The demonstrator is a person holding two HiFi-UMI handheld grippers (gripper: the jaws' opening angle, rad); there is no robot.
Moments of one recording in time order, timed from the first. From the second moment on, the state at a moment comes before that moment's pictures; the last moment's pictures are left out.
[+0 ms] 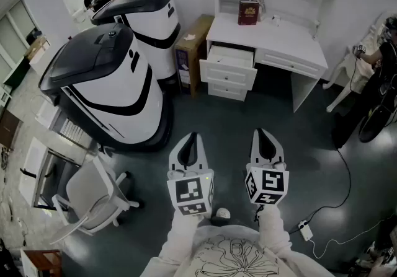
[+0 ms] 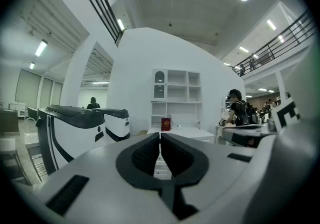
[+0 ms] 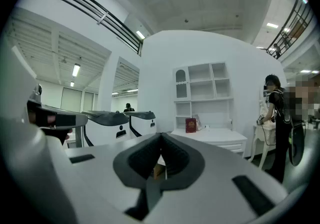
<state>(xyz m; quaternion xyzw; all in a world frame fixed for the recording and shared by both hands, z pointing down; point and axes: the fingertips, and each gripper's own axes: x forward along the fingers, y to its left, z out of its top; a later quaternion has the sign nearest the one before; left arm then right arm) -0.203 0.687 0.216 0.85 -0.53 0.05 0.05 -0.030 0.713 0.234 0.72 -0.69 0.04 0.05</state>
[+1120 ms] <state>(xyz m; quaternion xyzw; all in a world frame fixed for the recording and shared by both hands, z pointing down) -0.182 0.693 0.237 0.83 -0.55 0.06 0.07 -0.006 0.713 0.253 0.71 -0.70 0.05 0.05</state>
